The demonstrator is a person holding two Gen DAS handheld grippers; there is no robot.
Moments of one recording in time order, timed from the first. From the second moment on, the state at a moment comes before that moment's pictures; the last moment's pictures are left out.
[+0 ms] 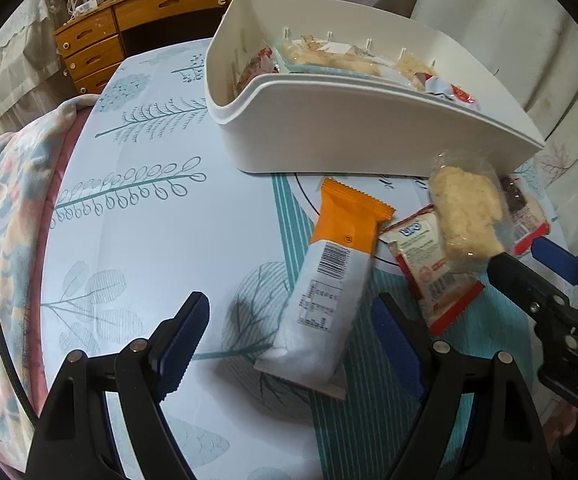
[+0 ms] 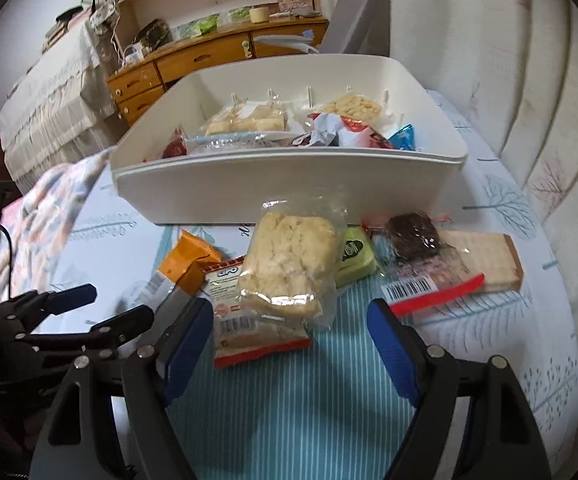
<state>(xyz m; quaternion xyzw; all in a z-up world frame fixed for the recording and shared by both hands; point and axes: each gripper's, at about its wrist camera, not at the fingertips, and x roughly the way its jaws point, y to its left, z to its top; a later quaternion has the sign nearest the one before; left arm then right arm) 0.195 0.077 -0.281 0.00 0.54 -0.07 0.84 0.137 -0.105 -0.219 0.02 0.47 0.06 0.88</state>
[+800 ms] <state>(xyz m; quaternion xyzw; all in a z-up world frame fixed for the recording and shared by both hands) 0.203 0.071 -0.295 0.03 0.55 -0.09 0.83 0.158 -0.083 -0.251 -0.05 0.49 0.07 0.87</state>
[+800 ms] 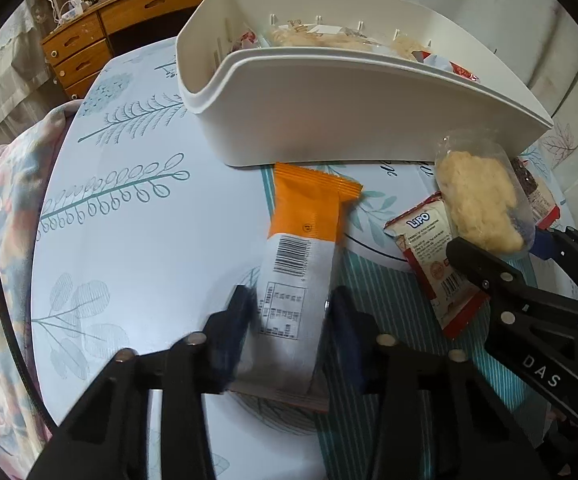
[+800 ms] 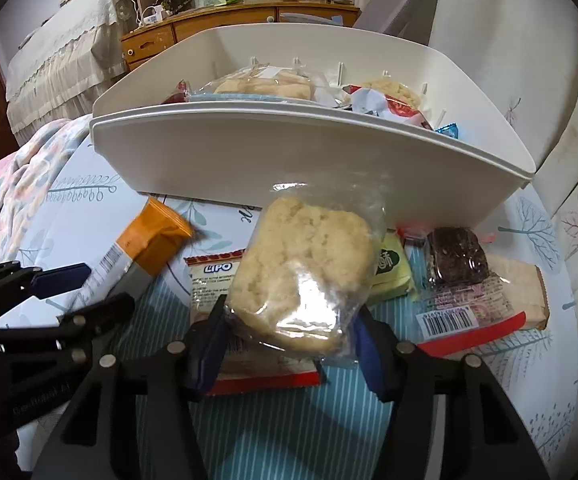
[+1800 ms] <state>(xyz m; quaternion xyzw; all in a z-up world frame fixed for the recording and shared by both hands) 0.170 0.154 -0.203 -0.02 0.54 -0.12 0.83 0.125 -0.003 -0.167 0.03 0.50 0.09 0.86</state>
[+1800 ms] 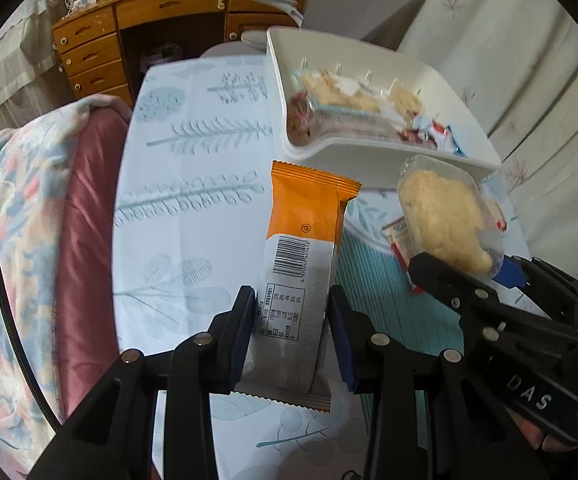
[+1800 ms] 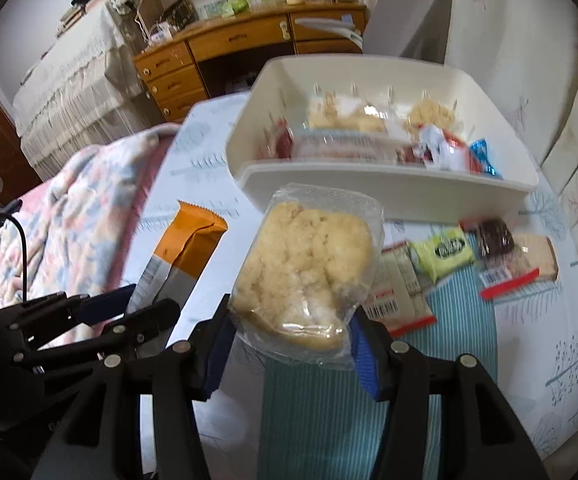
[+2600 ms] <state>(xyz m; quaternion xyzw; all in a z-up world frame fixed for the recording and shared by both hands) 0.276 0.104 -0.111 -0.02 0.49 -0.17 0.86 0.208 -0.073 -0.096 0.09 0.43 0.05 0.89</state>
